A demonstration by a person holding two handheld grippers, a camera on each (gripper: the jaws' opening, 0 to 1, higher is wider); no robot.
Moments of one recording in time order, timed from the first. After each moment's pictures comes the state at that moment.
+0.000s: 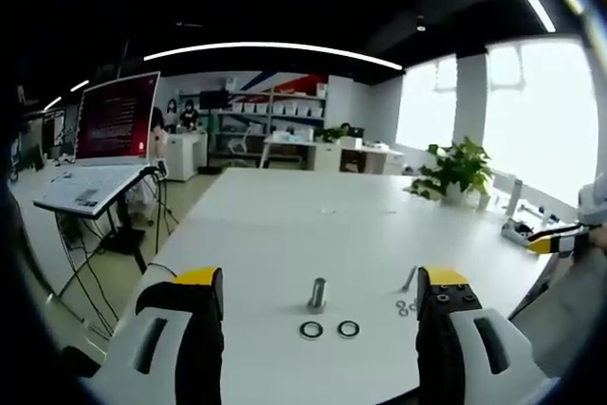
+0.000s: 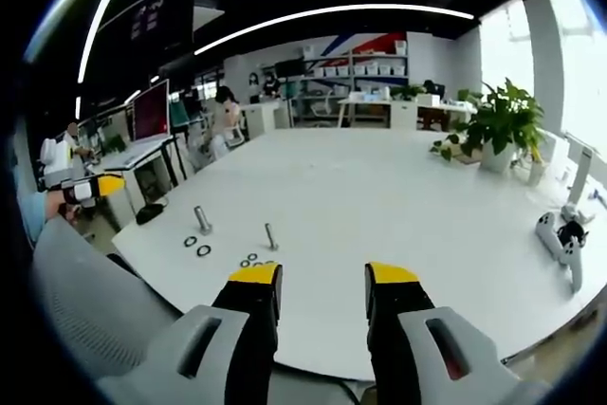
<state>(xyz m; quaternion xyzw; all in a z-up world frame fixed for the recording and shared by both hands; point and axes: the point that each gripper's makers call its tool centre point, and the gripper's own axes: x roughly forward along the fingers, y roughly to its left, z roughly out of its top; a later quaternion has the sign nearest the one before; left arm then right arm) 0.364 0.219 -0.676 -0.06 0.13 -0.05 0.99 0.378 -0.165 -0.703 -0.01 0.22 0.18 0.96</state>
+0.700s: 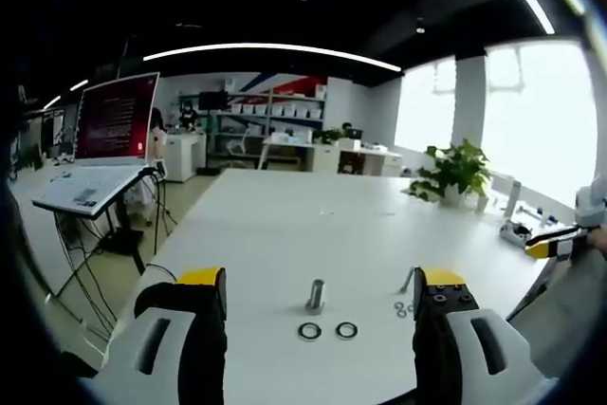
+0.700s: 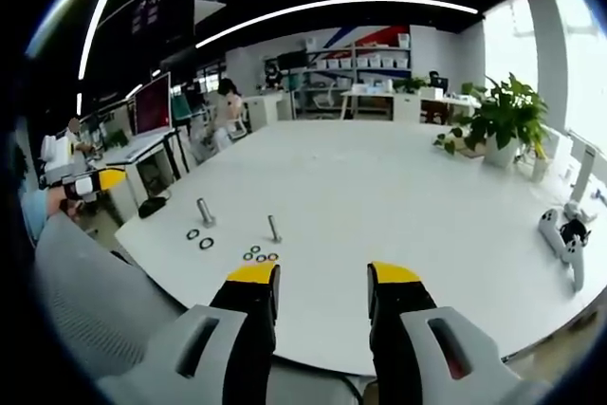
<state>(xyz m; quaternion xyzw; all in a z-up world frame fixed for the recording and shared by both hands) 0.364 0.218 -0.674 -0.06 0.13 -0.06 0.99 0.375 -0.158 -0.708 0.00 0.23 0.20 0.95</state>
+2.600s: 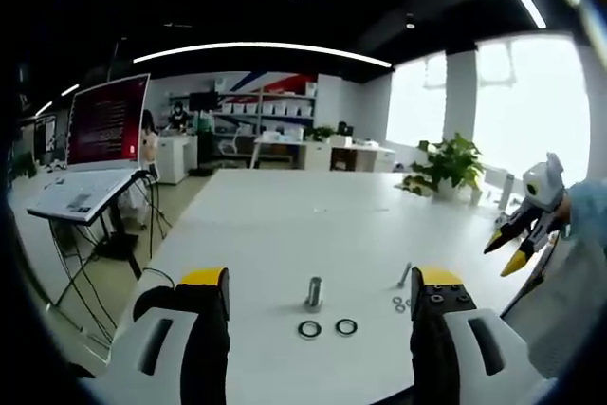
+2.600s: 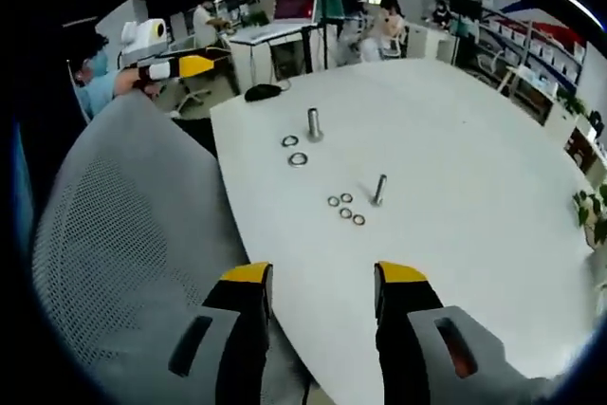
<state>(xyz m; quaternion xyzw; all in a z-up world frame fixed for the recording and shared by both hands) 0.364 0.217 -0.677 -0.05 0.13 -0.08 0.99 0.391 -0.077 -0.754 -0.23 0.35 0.52 0.75</state>
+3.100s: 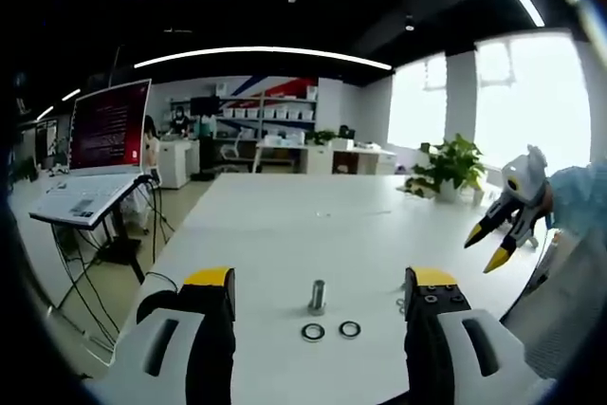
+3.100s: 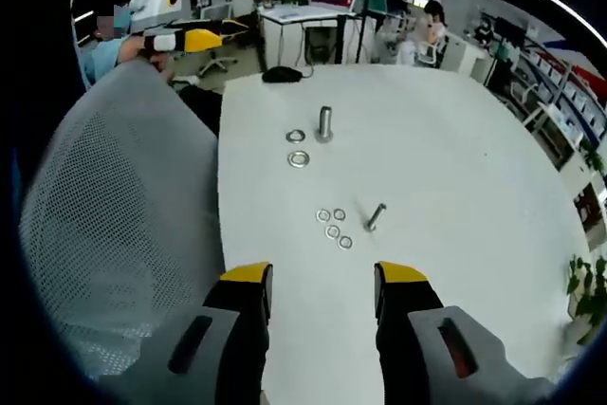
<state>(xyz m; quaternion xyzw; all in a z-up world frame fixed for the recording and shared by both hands) 0.364 0.219 -0.675 -0.04 0.12 -0.07 0.99 0.427 -0.058 -0.760 -0.34 0.32 0.55 0.70</state>
